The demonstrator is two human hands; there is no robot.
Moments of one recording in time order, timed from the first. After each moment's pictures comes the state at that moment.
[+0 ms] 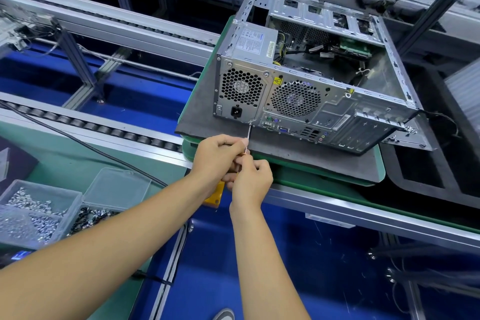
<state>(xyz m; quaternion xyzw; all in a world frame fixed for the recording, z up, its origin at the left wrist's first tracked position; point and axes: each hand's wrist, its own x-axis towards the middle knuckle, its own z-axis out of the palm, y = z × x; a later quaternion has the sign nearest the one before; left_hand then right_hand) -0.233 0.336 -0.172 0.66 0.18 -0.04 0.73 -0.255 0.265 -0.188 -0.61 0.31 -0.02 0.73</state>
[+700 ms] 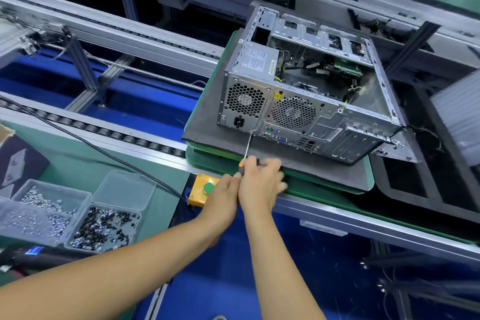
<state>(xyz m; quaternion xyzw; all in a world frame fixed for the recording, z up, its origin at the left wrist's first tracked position) -0.300 0.315 -0.184 0.67 0.20 -0.12 0.71 -0.262 0.249 -0.151 -0.82 0.25 -0.02 0.51</state>
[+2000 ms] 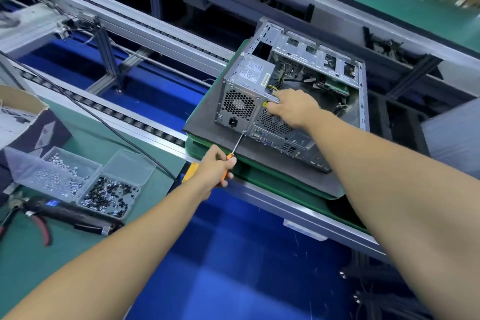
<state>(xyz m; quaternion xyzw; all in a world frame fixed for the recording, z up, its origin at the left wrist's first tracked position) -0.264 0.316 -0.164 0.61 0.27 -0.09 0.74 -0.093 0.160 -0.013 -0.97 -0.24 0.08 0.04</state>
